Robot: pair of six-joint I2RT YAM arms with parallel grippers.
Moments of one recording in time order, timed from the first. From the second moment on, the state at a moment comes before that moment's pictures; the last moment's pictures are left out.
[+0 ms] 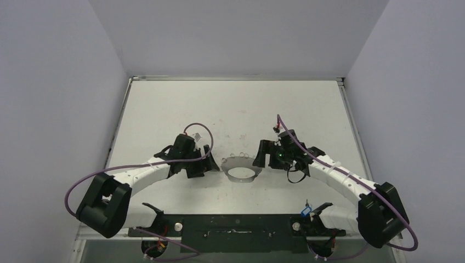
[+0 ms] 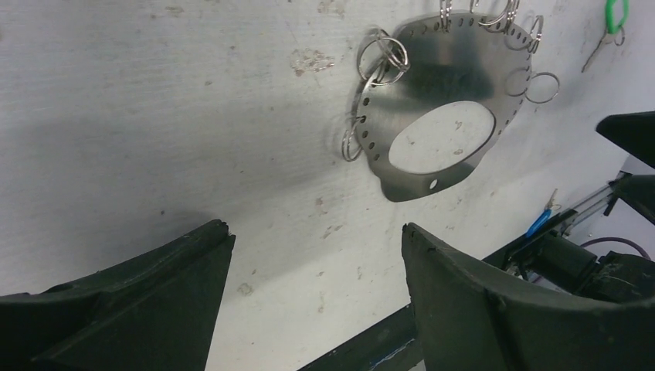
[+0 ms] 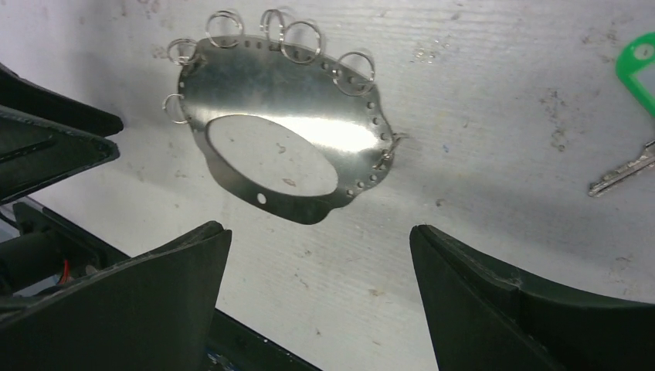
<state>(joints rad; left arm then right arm) -0.49 1.29 0.57 -0.24 0.29 -0.75 0.55 1.19 0.68 -0.37 -0.20 0.59</state>
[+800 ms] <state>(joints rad) -0.56 1.57 0.63 0.16 0.34 -0.79 0.51 1.54 0.74 -0.15 -0.23 0.50</state>
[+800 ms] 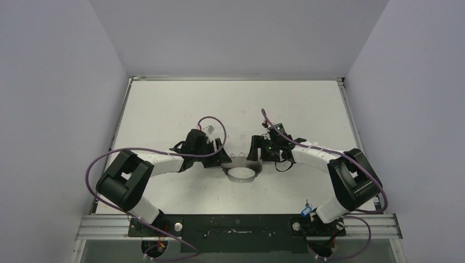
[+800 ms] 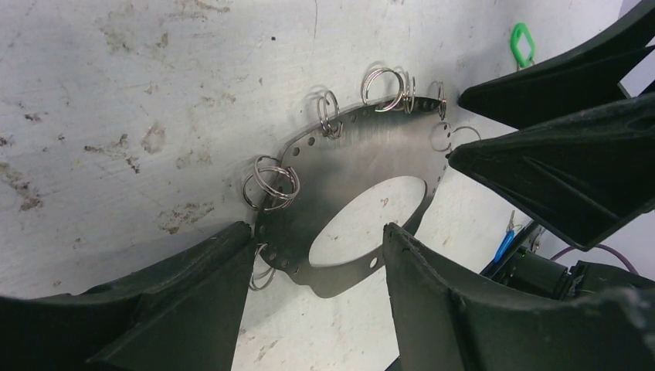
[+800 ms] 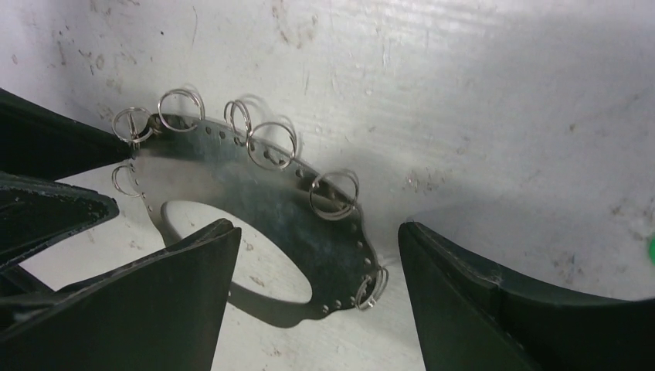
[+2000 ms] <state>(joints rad) -0.57 1.22 0.54 -0.18 0.04 -0.67 0.64 1.25 0.53 -0.17 -0.21 0.61</state>
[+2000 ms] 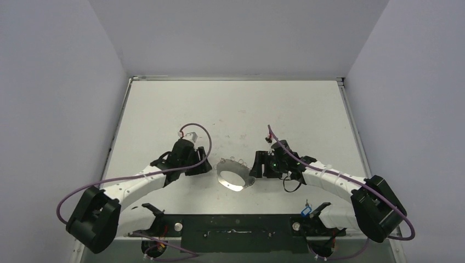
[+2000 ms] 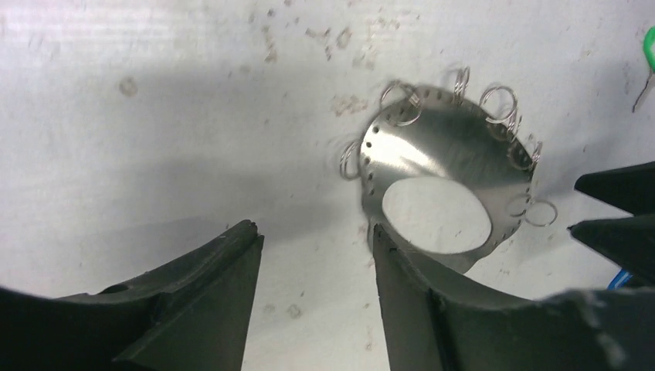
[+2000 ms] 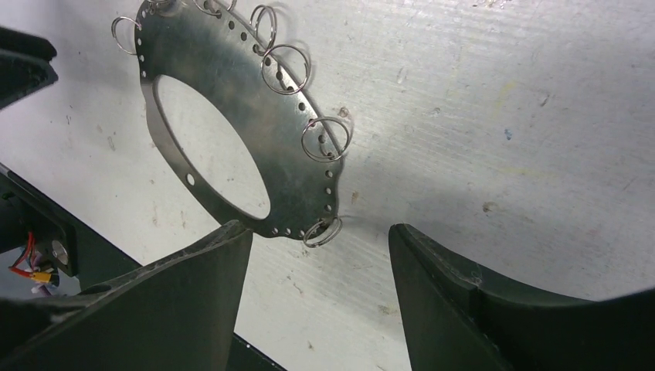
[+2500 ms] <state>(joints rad) -0.56 1.16 0.32 0.08 0.15 -0.86 0.65 1.33 0.50 -0.05 -0.25 0.64</state>
